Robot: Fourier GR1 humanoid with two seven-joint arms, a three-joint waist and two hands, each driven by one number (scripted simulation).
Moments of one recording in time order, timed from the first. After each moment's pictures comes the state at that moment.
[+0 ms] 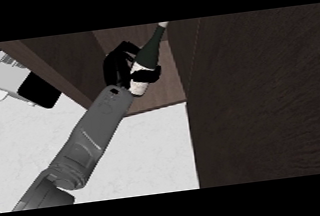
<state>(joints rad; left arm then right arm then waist) -1.10 0.01 -0.33 -0.13 0.07 0.83 -0.19 0.39 -0.23 0.01 -2.34 -0.48 0.46 0.11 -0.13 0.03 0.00</state>
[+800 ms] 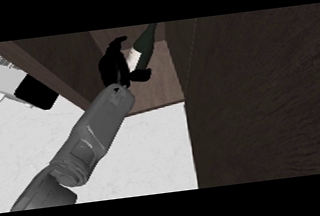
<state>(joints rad) -1.15 0.00 -0.45 -0.06 -0.02 0.94 0.01 0.38 -0.24 0.01 -2.34 -0.50 0.47 0.12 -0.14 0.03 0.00</state>
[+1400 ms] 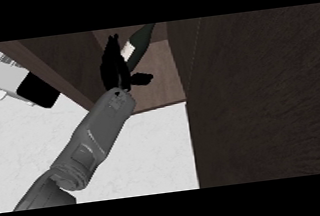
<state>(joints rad) -1.11 0.00 -0.46 -0.10 -0.03 0.95 0.03 0.38 -0.25 0.02 -2.33 -0.51 0.46 0.12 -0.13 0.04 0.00</state>
